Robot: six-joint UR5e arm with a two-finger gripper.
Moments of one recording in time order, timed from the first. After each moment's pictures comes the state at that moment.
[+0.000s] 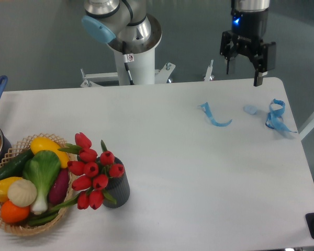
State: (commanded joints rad) arm 2.96 -1.49 -1.81 -1.05 1.18 1.90
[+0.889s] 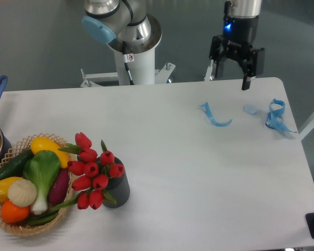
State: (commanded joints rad) arm 2.95 -1.44 -1.91 -1.05 1.06 1.68
